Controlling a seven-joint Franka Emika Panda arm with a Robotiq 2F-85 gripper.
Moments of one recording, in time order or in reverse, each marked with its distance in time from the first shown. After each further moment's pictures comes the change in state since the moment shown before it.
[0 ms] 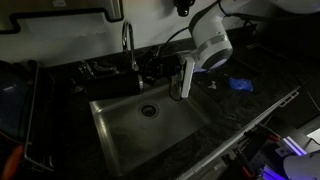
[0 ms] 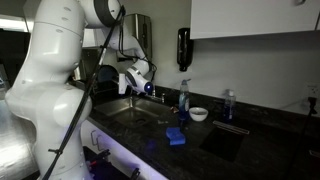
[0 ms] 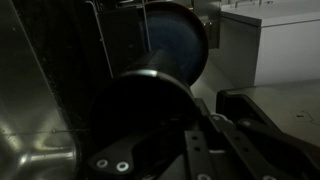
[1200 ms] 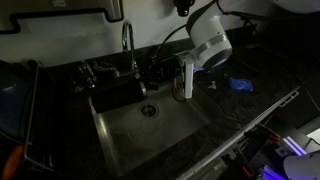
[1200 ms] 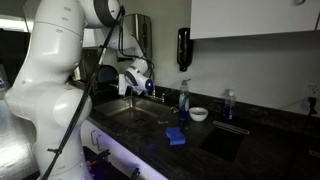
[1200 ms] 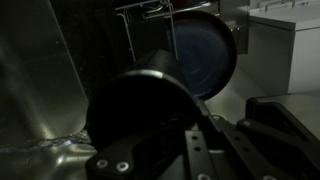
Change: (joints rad) arm 0.003 -0.001 0.009 0.009 -0.109 0.083 0.088
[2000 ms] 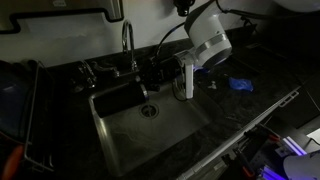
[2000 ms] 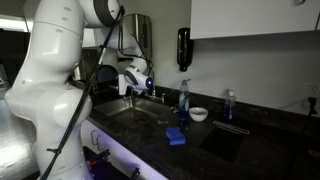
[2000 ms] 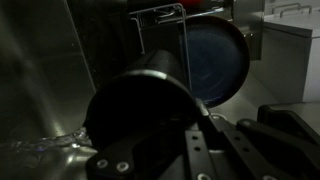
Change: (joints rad) arm 0.000 -0.003 0.008 0.007 -0.059 0.039 0.019
